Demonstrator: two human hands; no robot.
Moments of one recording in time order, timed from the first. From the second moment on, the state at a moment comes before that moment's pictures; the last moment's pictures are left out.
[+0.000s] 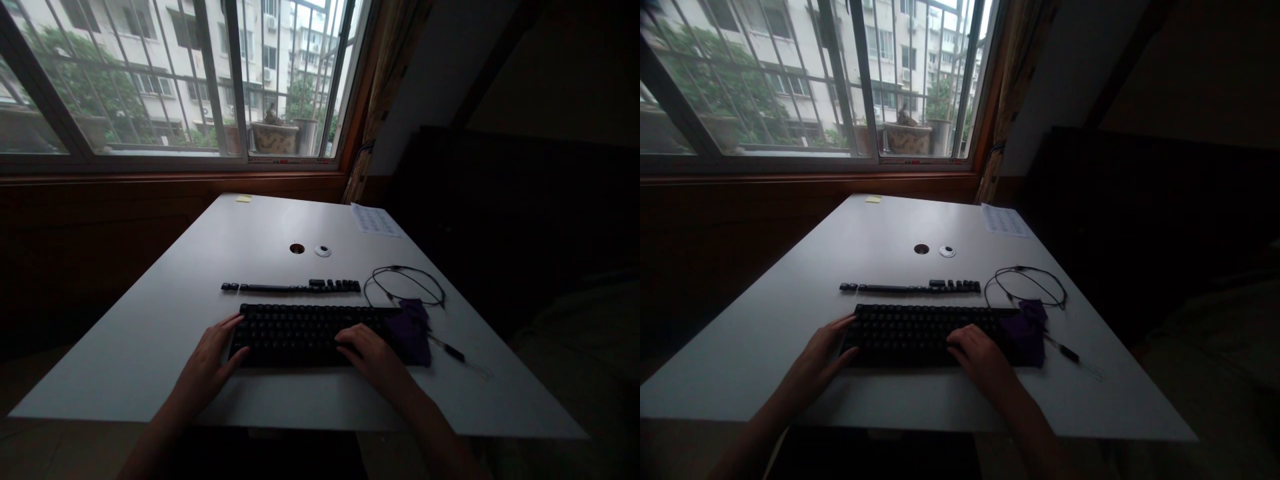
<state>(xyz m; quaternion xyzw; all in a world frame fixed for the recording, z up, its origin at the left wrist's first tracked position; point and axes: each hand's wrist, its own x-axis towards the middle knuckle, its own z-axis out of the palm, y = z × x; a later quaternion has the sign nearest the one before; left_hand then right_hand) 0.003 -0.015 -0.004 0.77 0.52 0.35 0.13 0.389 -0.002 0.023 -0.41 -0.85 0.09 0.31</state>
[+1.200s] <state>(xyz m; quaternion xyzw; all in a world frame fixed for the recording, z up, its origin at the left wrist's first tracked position) 0.003 -0.013 -0.006 0.77 0.51 0.36 0.11 0.377 -0.017 0.008 -0.39 -0.83 -0.01 0.39</state>
